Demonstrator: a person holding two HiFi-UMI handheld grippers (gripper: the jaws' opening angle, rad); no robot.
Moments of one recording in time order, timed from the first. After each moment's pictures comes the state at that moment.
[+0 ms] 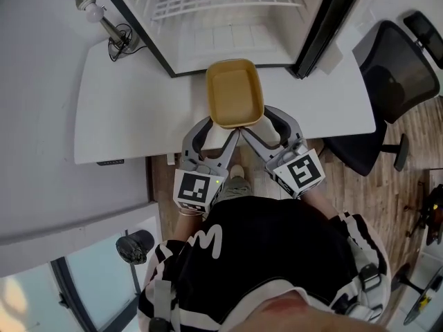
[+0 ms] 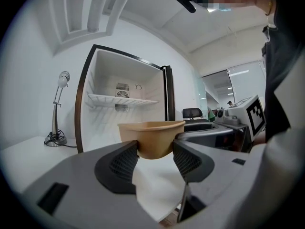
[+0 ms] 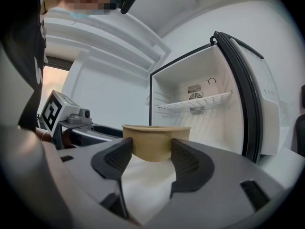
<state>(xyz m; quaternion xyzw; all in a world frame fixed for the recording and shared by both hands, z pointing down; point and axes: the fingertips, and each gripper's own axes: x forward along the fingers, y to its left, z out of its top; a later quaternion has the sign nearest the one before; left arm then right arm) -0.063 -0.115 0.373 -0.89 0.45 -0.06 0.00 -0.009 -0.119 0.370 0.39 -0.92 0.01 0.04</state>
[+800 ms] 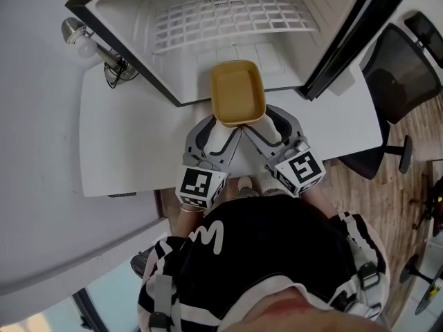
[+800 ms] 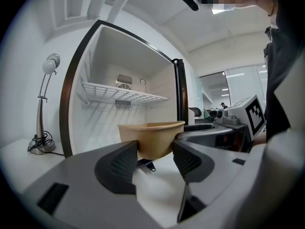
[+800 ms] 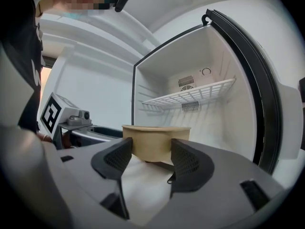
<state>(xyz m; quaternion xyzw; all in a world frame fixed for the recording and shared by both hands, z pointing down) -0.078 -0.213 0.372 -0.91 0.40 -0.06 -0.01 -0.026 -0.213 0.371 0.43 -0.90 0.04 0.03</state>
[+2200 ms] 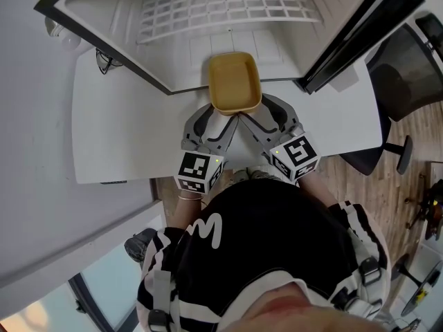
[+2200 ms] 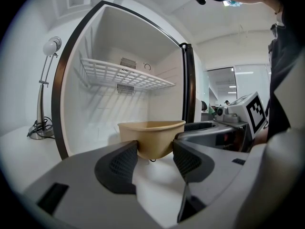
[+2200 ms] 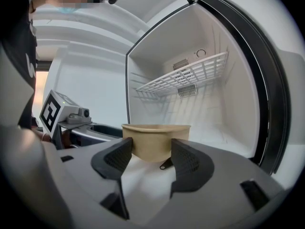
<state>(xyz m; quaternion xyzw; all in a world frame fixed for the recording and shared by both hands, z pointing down) -0.062 -0.236 0.414 -0.90 0.42 -0.10 -0.06 -0.011 -0.237 0.414 0.39 -0.91 0.08 0.06</state>
